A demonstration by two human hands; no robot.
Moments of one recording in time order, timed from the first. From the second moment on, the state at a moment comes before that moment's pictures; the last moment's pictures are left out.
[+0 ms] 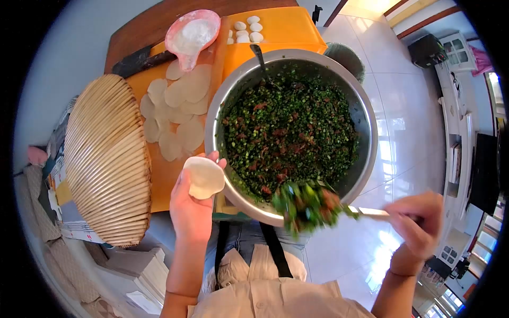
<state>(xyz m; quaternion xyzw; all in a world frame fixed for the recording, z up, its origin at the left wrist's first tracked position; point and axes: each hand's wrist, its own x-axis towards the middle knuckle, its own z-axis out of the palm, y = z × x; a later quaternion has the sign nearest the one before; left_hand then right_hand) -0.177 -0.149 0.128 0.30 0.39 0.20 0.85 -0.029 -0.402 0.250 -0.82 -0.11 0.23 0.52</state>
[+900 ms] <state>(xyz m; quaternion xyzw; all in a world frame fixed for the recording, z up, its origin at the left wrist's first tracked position) -0.173 -0.152 0.122 0.29 0.39 0.14 0.86 -0.039 -0.375 0.162 -0.86 -0.46 0.08 0.18</state>
